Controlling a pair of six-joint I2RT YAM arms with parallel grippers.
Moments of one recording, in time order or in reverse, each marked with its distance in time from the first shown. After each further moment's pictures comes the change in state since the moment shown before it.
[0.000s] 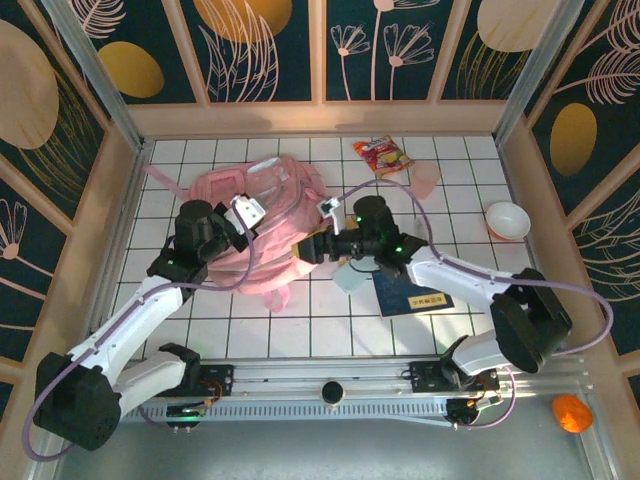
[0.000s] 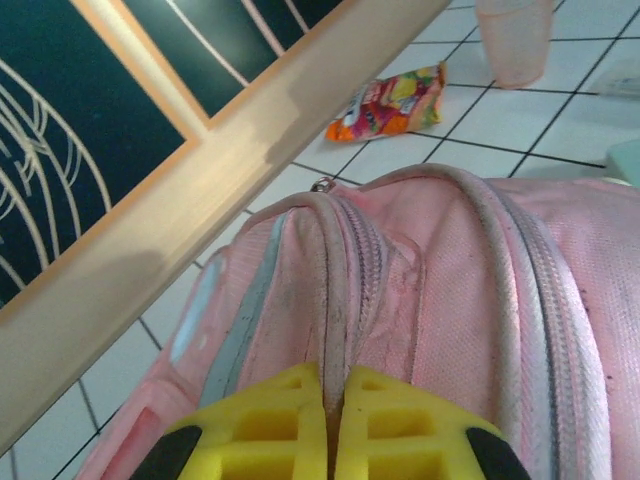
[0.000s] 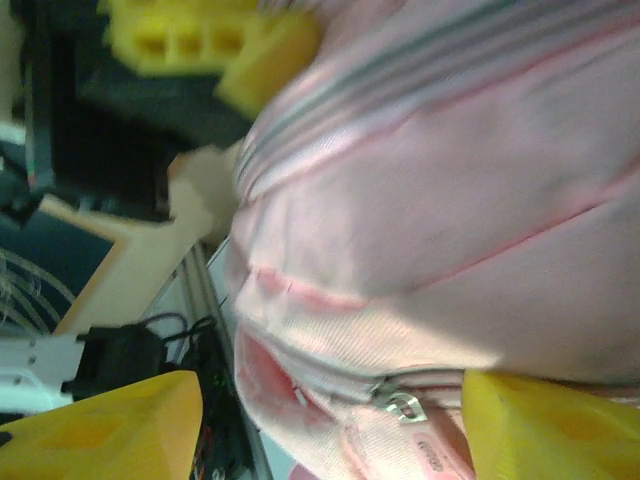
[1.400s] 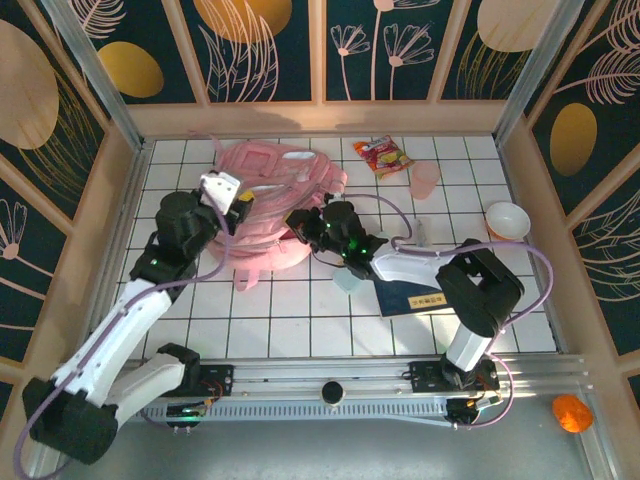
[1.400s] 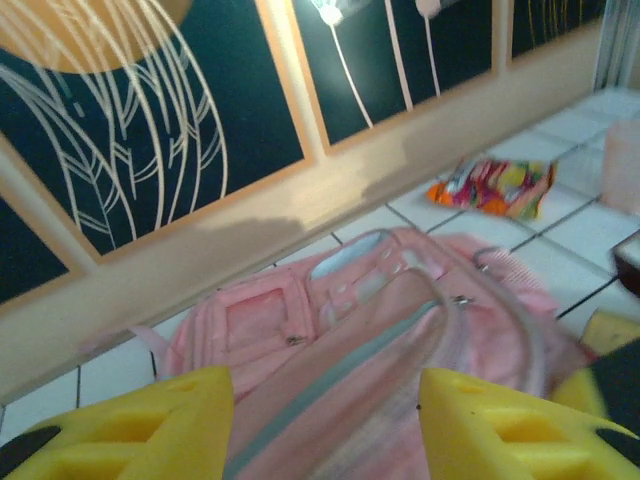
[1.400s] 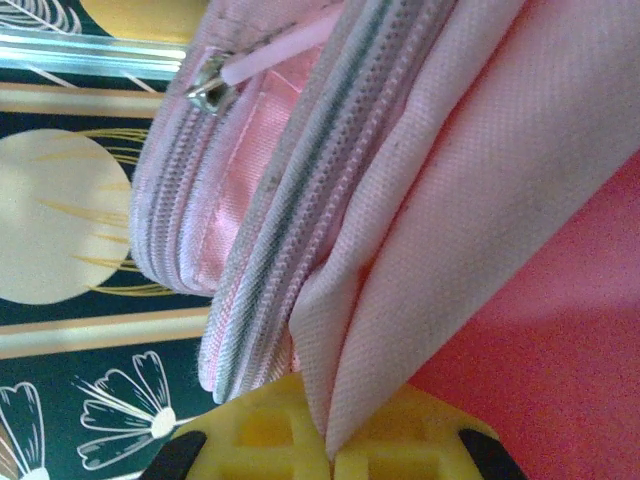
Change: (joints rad) left arm 0.009 -0.110 0.135 -0.123 -0.216 -0.349; right arm 0.118 0.322 0.109 0.346 0.498 0.872
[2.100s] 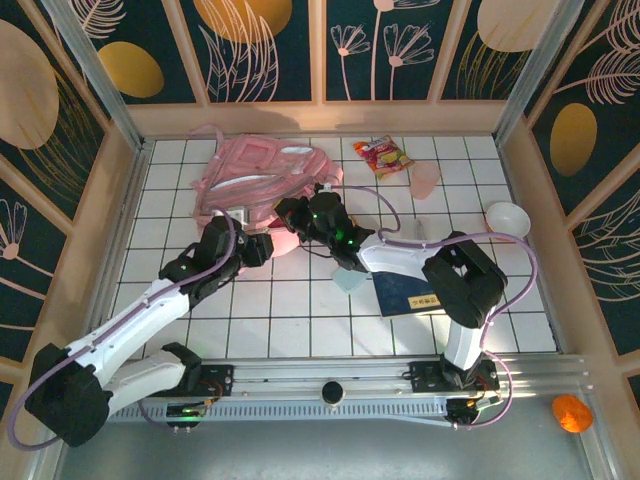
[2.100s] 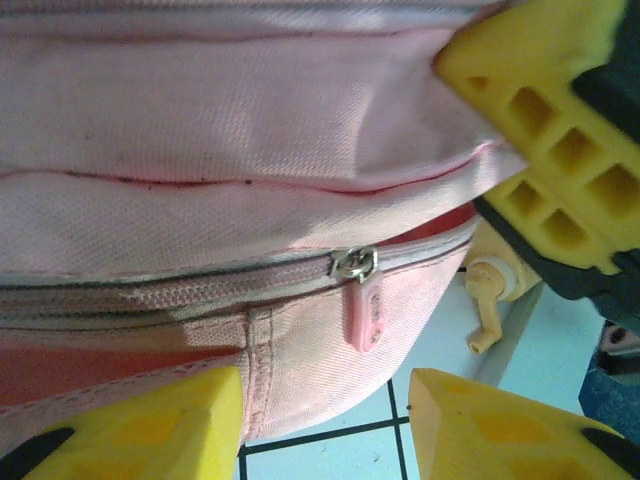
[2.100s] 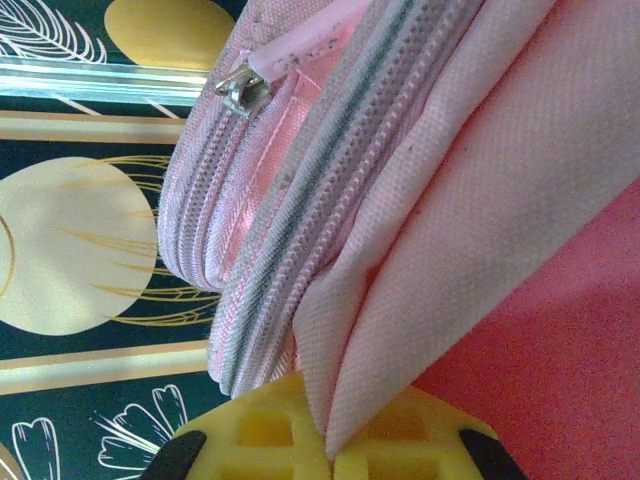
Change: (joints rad) left arm -0.192 0.130 -0.126 -0.220 -0.093 -0.790; right arm 0.018 0.086 0.129 -0.016 0.047 0.026
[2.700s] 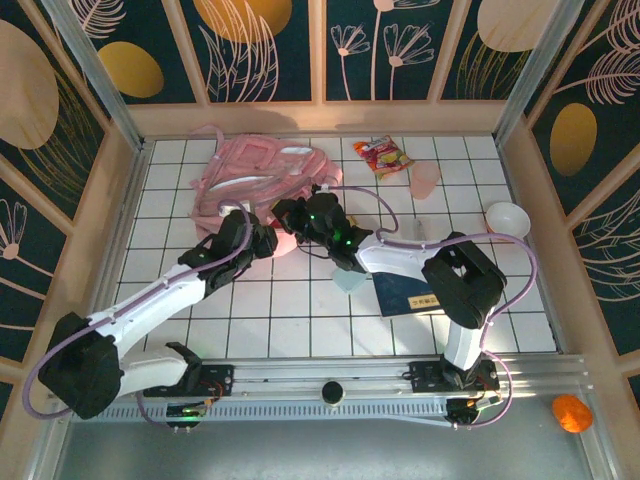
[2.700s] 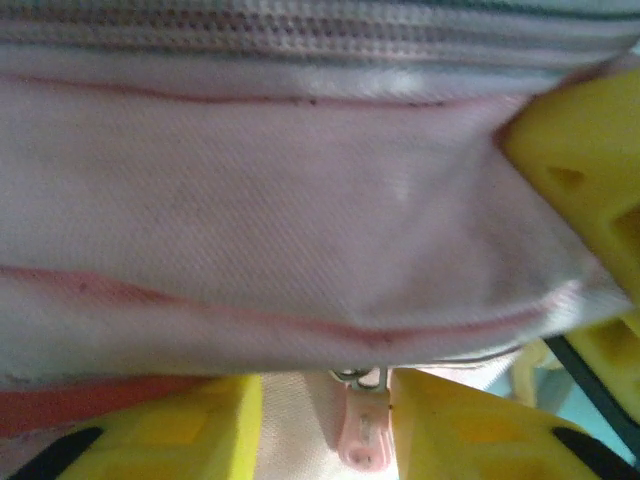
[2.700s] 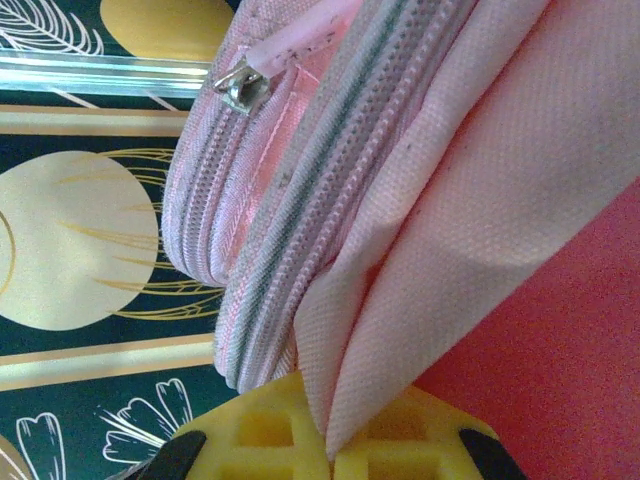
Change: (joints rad) left arm -0.035 0.162 0.059 0.053 -0.142 -0.100; right arm 0.017 0.000 0.014 -0.026 0.000 0.015
